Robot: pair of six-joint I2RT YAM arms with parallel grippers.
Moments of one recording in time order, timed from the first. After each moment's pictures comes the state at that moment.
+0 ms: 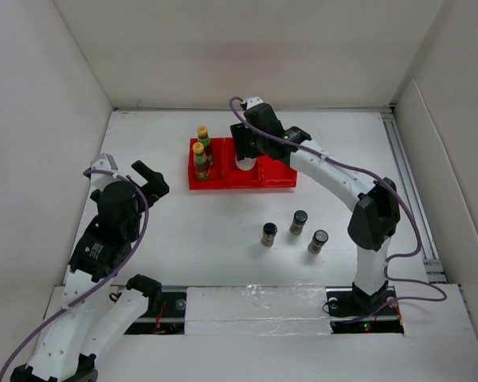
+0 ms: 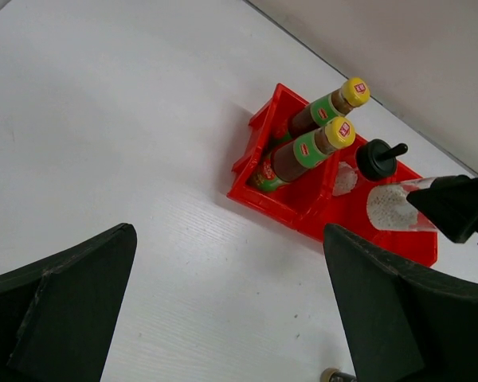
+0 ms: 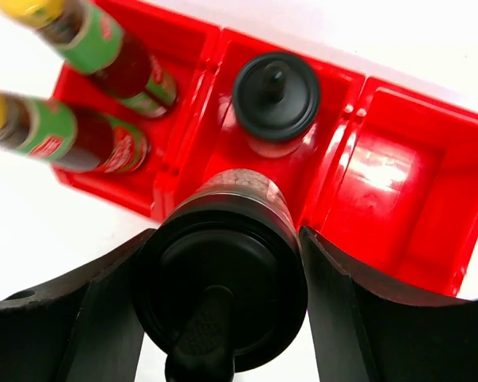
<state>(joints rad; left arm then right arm) -0.38 0.63 0.94 -0.70 -0.51 -0.69 0.72 1.91 1.81 -0.56 0.20 0.27</state>
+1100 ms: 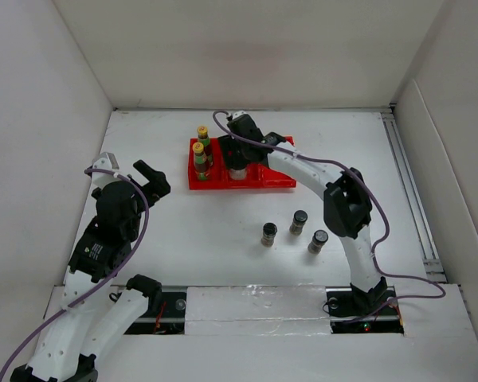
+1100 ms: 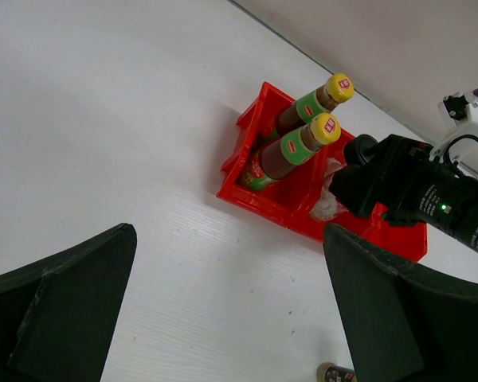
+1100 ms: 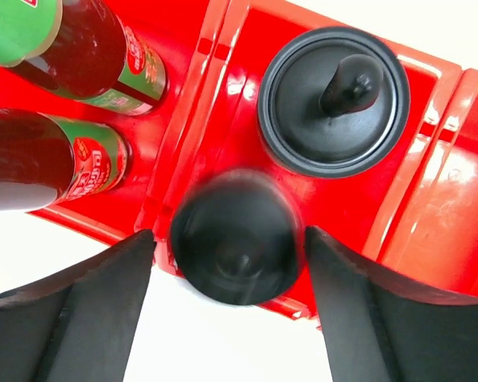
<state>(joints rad) -0.38 0.63 0.94 -0.68 -0.47 -0.66 0.72 2.16 1.93 -0.55 0.20 0.28</state>
